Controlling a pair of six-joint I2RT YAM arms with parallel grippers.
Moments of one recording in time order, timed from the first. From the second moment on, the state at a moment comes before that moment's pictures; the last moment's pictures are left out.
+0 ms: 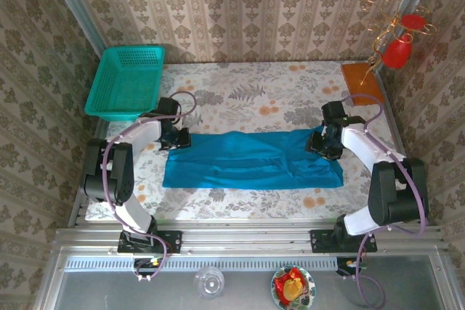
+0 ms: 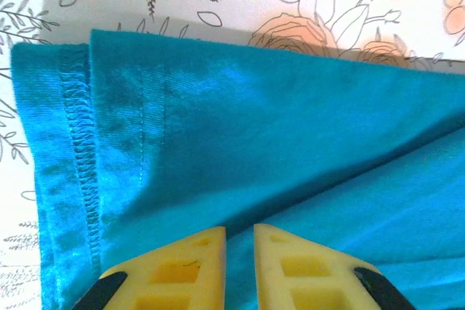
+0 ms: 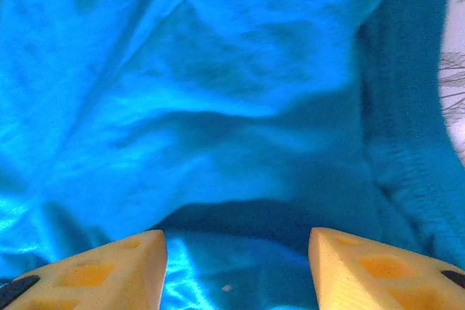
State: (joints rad) left arm -0.25 1.68 1.03 -0.61 0.19 -0.28; right arm 0.06 1.48 0.94 -0.79 -0.07 0.45
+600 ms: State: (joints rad) left arm -0.49 1.67 1.18 -0.63 0.19 -0.32; right arm 0.06 1.27 0.73 -0.89 0.05 0.65
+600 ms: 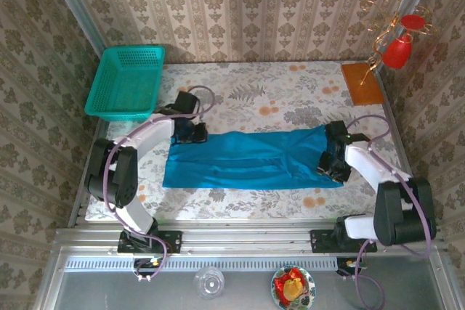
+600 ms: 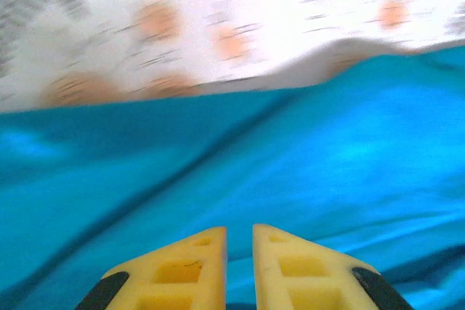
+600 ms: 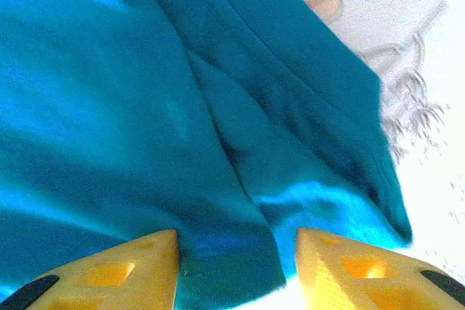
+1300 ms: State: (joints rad) left arm -1.08 2.17 1.80 -0.78 0.27 -0.41; right arm -0.06 1.20 0.73 -0.88 0.05 0.63
